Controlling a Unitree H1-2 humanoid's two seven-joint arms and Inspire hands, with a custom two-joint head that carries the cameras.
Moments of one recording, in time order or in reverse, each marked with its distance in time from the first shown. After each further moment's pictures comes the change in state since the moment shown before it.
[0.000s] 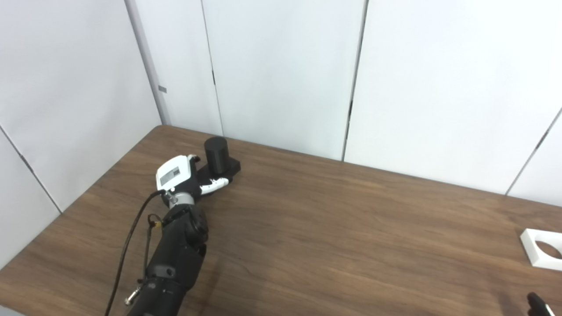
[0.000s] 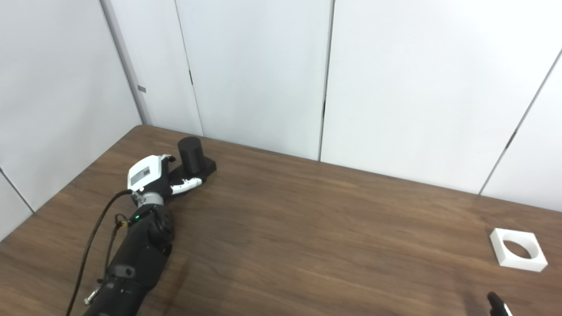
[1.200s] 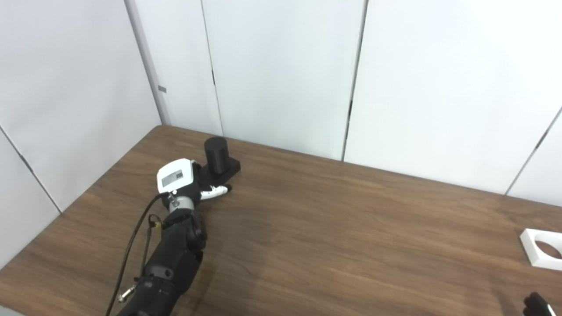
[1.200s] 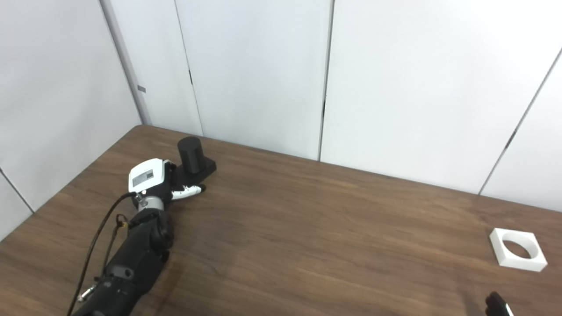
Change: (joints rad) left arm 0.002 0.056 -0.124 0.092 0.014 -0.001 0.068; right arm 0.000 0.001 -0.002 0.000 -0.008 0.001 -0.002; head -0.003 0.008
